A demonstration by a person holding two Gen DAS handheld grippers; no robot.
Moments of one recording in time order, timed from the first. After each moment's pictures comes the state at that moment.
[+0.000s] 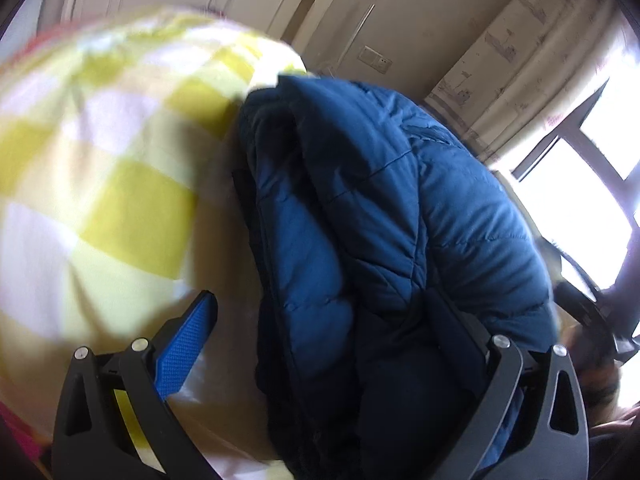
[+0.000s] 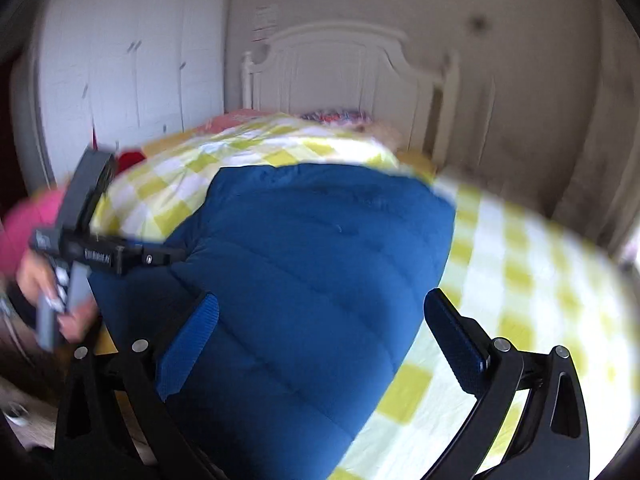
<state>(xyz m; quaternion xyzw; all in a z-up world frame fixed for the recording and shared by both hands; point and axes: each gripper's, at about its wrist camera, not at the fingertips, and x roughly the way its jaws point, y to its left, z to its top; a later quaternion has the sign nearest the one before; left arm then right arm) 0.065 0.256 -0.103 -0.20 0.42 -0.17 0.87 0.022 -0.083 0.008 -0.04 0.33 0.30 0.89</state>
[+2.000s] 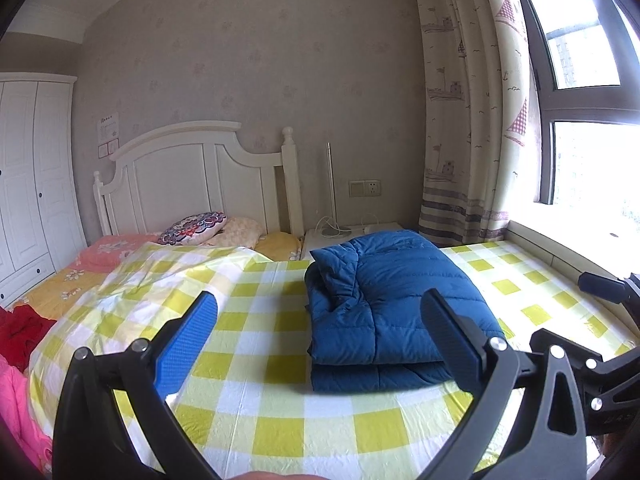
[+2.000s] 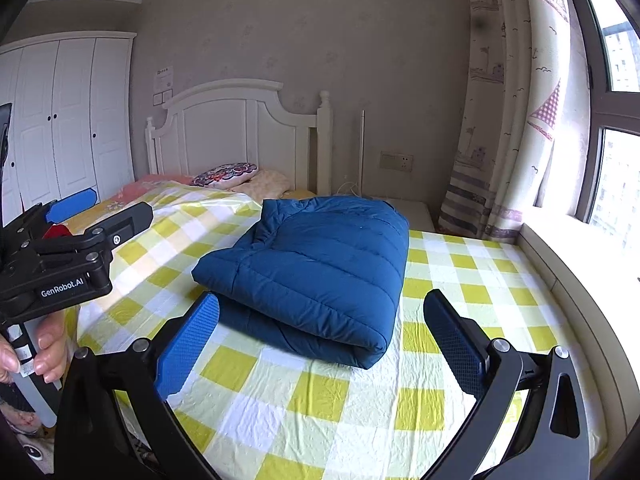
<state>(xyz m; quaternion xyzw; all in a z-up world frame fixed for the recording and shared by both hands) 0.011 -0.002 0.048 0.04 0.14 -0.02 0.99 -0.002 -0.218 0.065 -0.04 0.21 0.14 0.97</state>
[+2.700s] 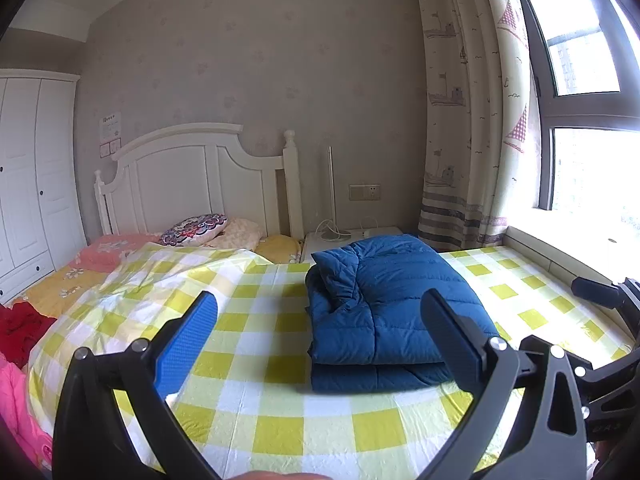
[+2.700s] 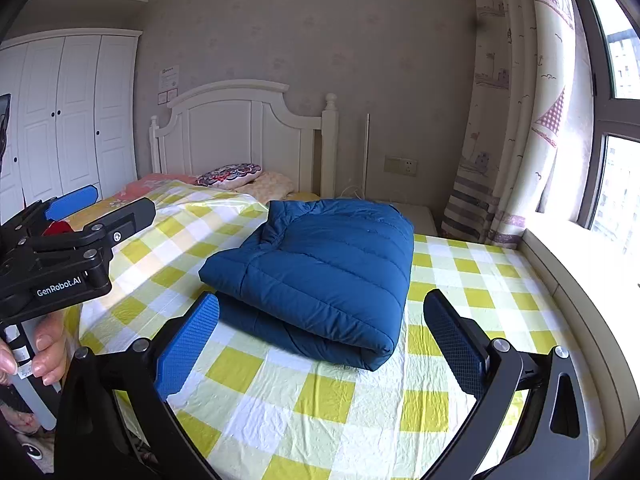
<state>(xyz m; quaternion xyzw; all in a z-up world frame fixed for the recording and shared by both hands) 0.004 0.003 0.050 0.04 0.14 -0.02 0.99 -0.007 -0.212 0.067 -0.05 0.21 0.15 0.97</state>
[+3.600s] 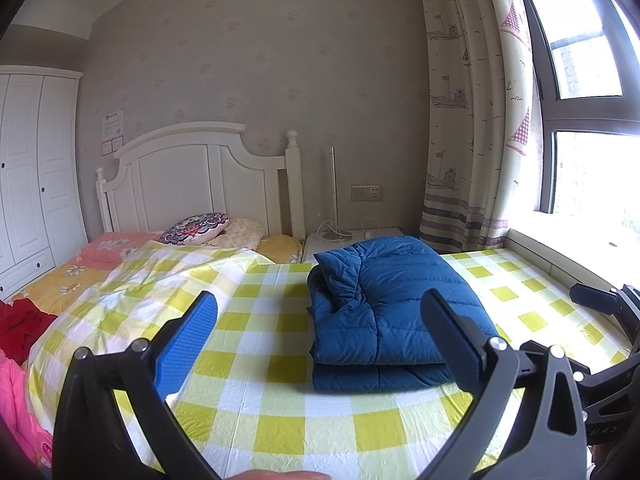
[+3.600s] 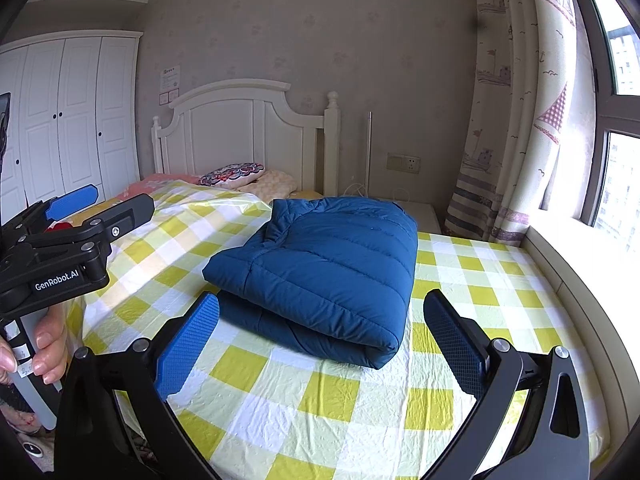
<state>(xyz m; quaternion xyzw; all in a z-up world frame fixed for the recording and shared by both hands) 0.001 0.003 0.051 0.03 0.14 -0.01 0.99 -0.008 -0.213 0.065 -0.04 0.21 0.15 0.96</state>
